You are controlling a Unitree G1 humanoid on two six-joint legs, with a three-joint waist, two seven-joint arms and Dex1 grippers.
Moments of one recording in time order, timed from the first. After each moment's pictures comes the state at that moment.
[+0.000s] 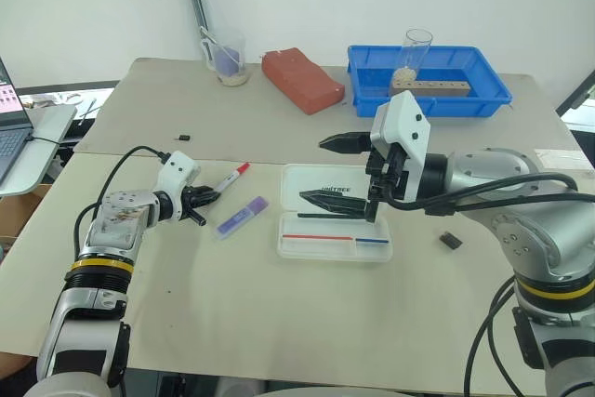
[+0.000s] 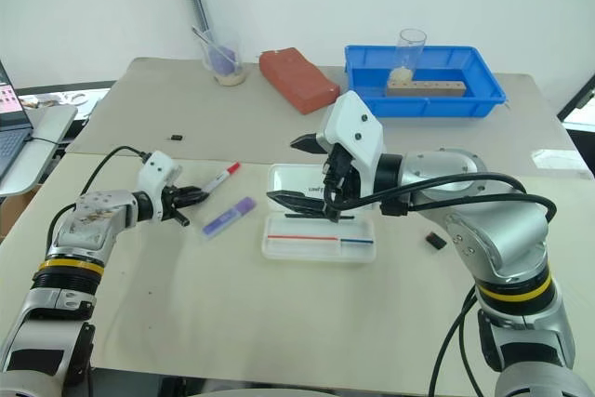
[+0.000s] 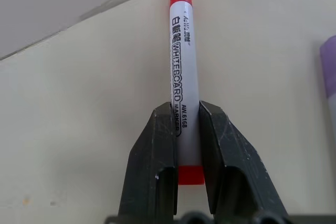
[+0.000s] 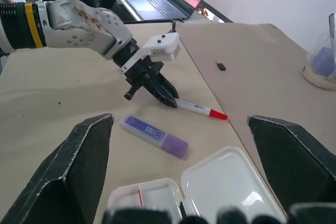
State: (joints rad) left arm -0.54 0.63 0.02 0.42 -0.16 0.45 -0.80; right arm -0.65 -0.68 0.10 -0.59 0.65 0.90 0.70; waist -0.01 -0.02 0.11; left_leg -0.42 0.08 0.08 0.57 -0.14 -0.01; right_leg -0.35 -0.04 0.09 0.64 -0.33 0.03
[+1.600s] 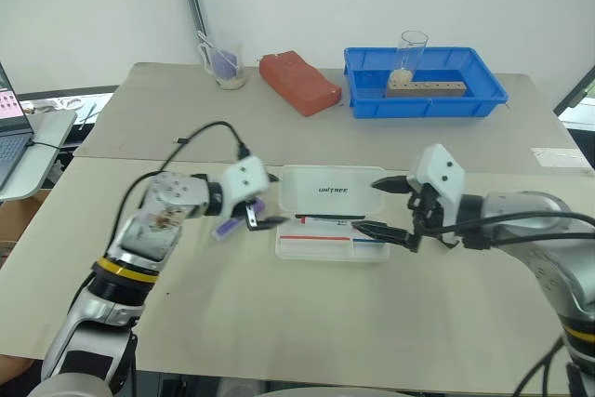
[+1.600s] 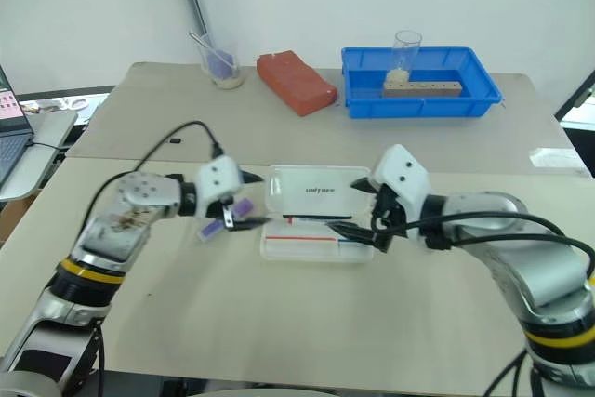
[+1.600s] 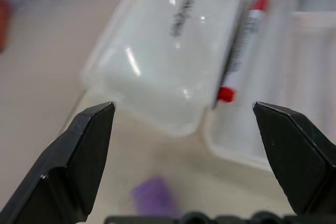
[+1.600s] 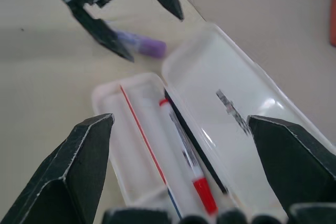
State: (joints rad) left arm -0.48 0.64 -0.14 -0.09 -0.11 0.45 -0.98; right arm -0.40 -0.81 0.05 -0.59 0.60 0.86 0.77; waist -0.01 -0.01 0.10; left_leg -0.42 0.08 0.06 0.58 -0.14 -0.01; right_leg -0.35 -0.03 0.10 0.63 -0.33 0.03
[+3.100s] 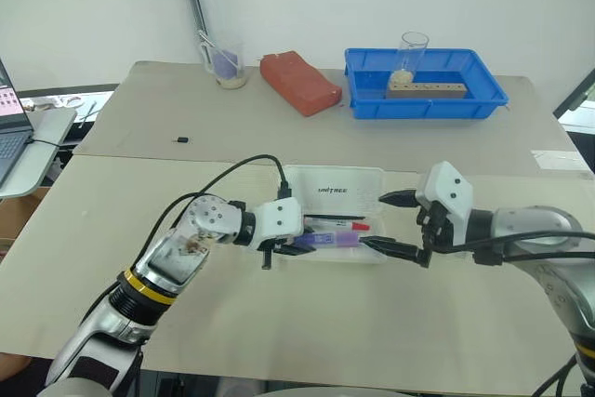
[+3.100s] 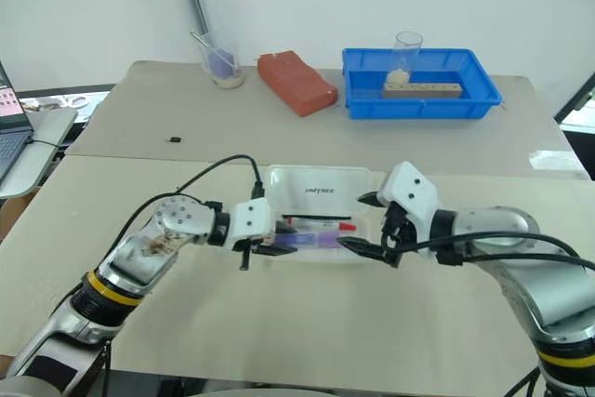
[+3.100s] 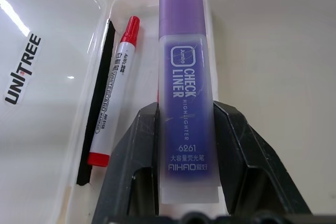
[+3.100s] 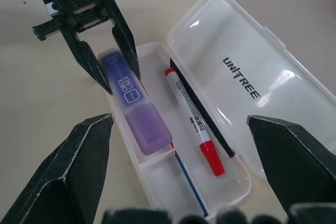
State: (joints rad) left arm -0.51 0.57 -0.45 -0.13 -0.08 0.33 -1.07; right arm -0.18 -0.89 -0.07 -0.65 0.58 0.84 0.78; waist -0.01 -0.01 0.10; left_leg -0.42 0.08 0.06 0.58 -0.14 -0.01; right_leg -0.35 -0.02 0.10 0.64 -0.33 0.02
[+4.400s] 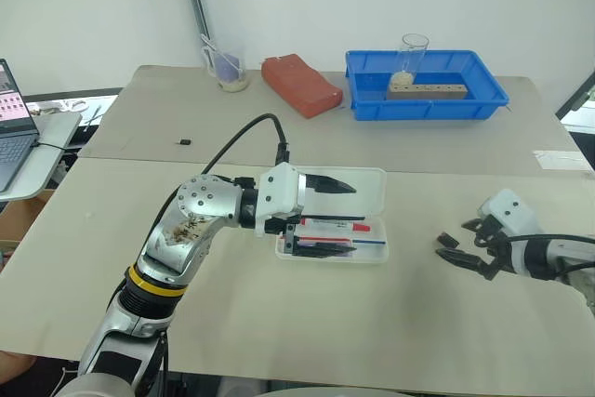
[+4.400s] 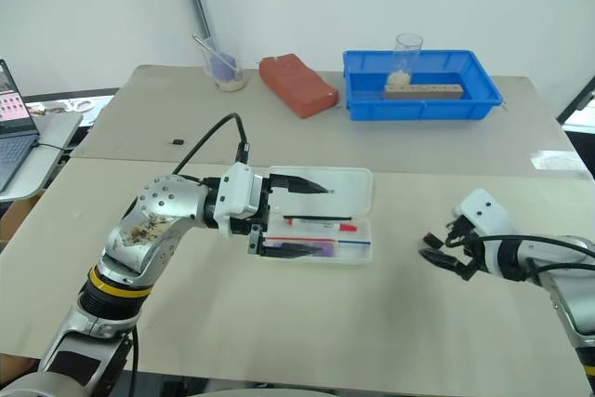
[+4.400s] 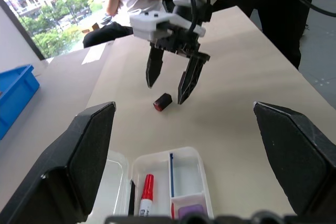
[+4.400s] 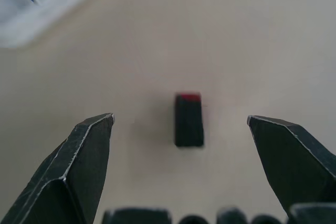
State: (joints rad) left arm -0.51 0.46 -0.26 -0.30 -0.36 0.27 -1.16; right arm 0.01 -1.02 -0.12 -0.16 0.34 0.64 0.85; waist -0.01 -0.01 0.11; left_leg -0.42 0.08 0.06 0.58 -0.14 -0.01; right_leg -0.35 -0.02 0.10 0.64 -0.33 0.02
